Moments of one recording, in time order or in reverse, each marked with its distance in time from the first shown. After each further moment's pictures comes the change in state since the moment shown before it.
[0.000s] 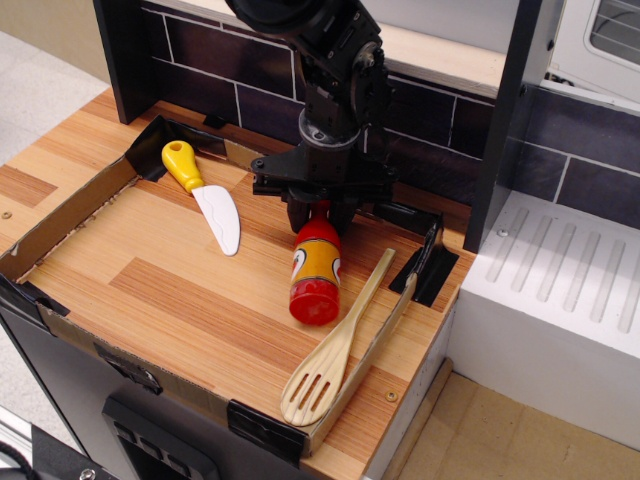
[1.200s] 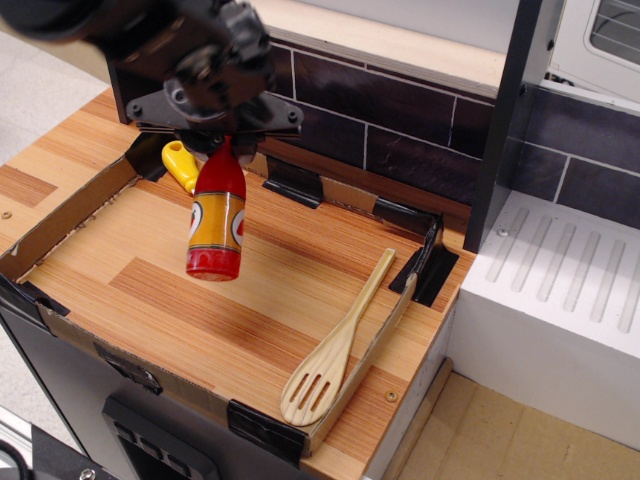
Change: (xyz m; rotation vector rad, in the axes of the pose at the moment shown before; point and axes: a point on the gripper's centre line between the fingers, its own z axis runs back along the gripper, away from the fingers) arm 0.013 0.064 0.081 -0.057 -0.512 0.018
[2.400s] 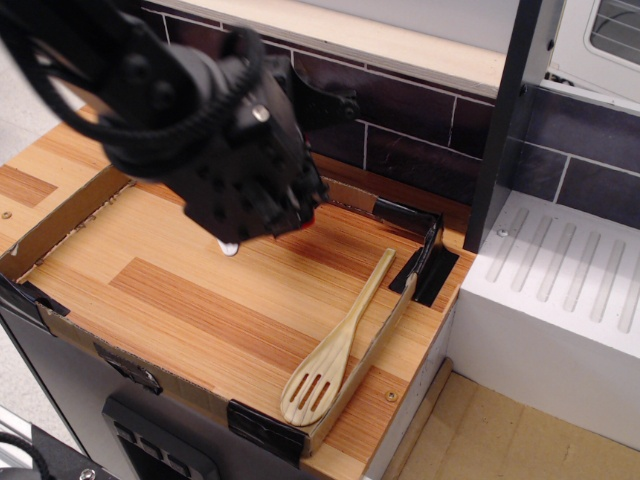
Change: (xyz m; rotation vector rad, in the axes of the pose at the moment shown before) arm 0.014 -0.041 0.000 -0.074 -0.575 0.117
